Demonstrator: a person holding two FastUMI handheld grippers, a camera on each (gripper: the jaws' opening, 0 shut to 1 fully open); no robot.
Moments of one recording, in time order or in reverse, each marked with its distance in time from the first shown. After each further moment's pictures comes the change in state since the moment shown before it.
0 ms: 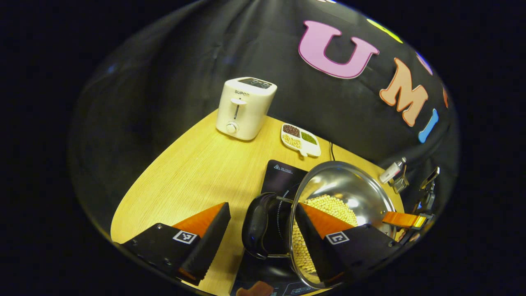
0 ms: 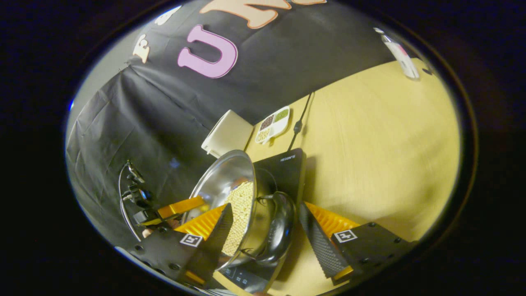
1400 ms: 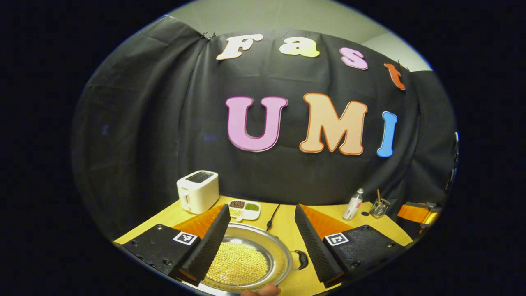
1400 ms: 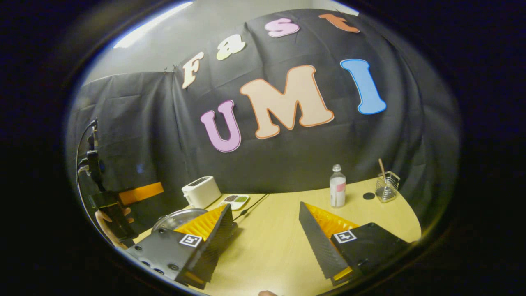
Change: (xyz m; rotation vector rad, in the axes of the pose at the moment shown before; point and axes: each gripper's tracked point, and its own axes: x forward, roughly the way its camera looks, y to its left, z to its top) left arm -0.126 -0.284 0.060 0.284 -0.554 -0.045; right arm -0.268 -0.031 0.158 -0.432 -0.554 -0.164
